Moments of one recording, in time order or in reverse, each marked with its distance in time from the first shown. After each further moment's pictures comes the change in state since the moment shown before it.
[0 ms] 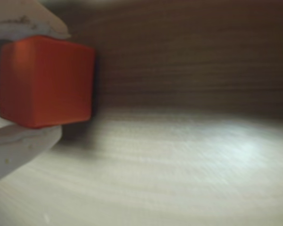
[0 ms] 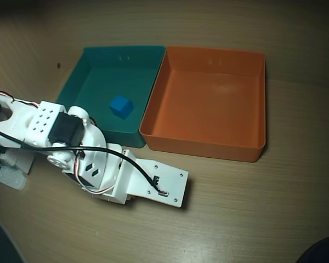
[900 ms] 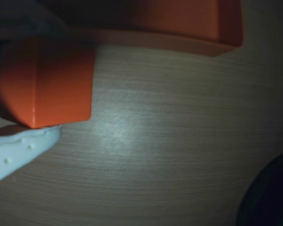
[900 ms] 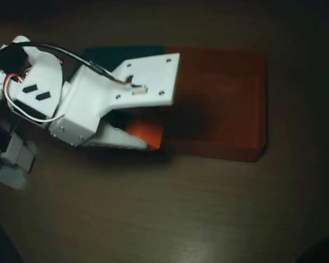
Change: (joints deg) arm -5.2 12.1 -21.9 0.4 0.0
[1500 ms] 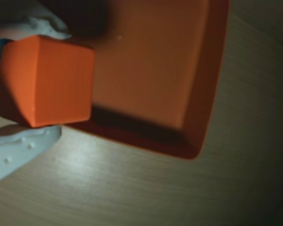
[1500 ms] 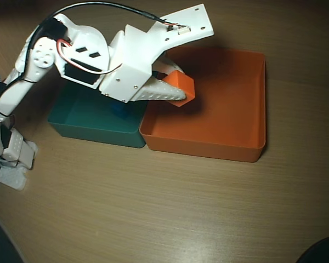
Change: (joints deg) arm -11.7 -23.0 -24.6 0.0 0.0
